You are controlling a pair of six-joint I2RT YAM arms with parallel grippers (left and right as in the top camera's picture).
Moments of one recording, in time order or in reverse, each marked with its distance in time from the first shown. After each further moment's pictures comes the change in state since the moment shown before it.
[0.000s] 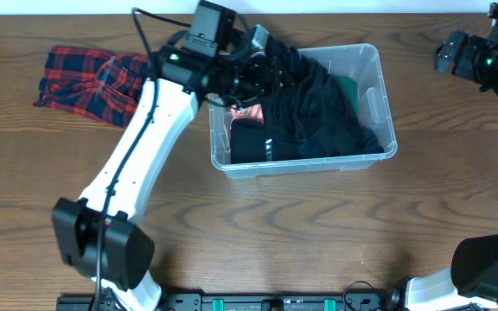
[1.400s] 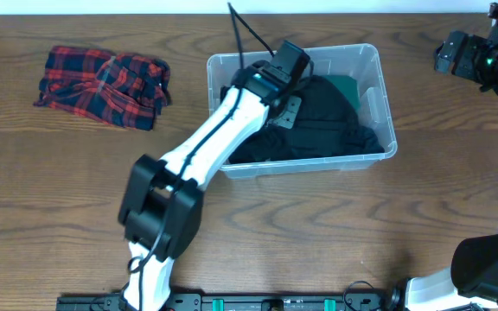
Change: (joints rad) left arm -0.249 0.283 0.020 0.033 -0.750 0.320; right arm 0.000 0.000 0.000 0.000 0.000 0.000
